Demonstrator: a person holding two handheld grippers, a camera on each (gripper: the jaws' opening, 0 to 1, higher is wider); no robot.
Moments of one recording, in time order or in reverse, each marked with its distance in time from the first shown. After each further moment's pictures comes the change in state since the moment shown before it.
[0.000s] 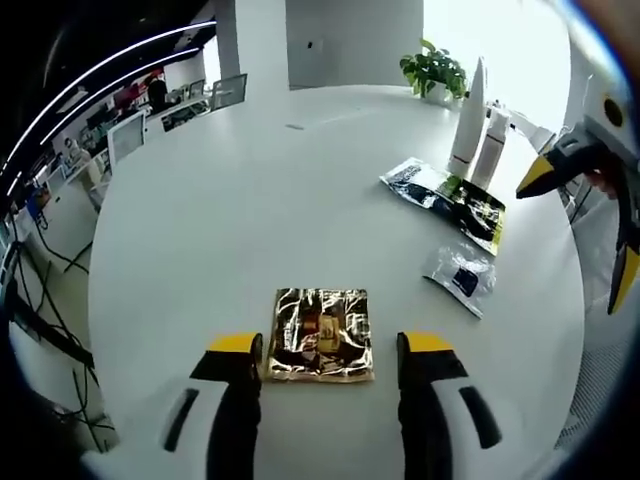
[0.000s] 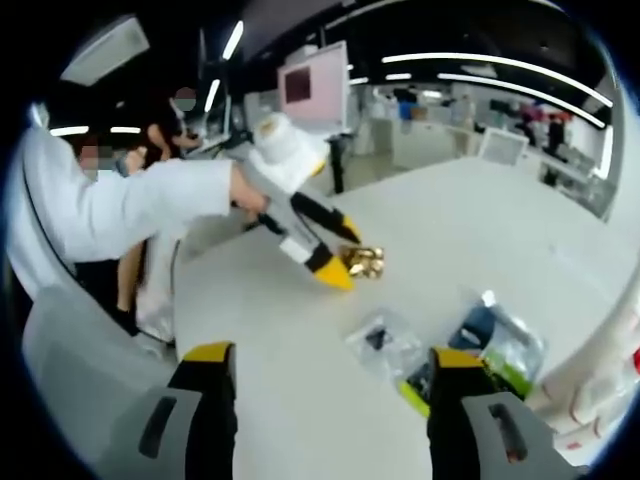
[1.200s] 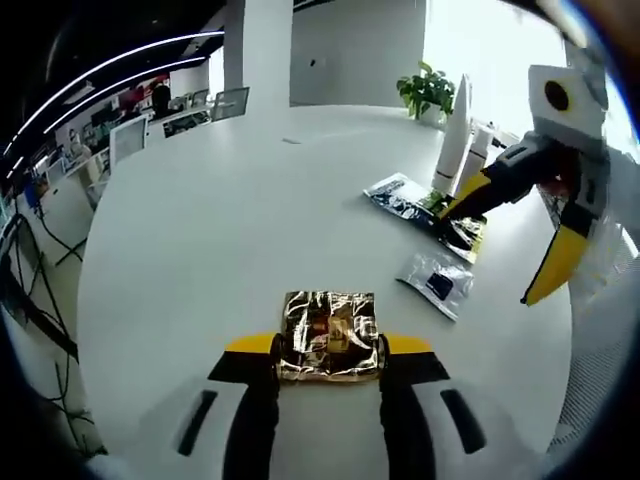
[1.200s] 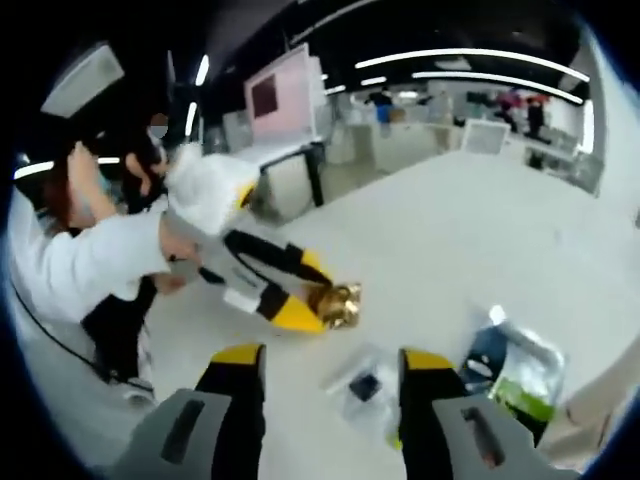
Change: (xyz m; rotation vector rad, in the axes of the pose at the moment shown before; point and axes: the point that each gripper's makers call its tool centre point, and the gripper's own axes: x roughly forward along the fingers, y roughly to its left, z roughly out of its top) left arm -0.011 -0.022 -0.002 -0.057 -0.098 -0.043; right arm 0.054 -0.032 0.023 0.158 -0.056 -0.042
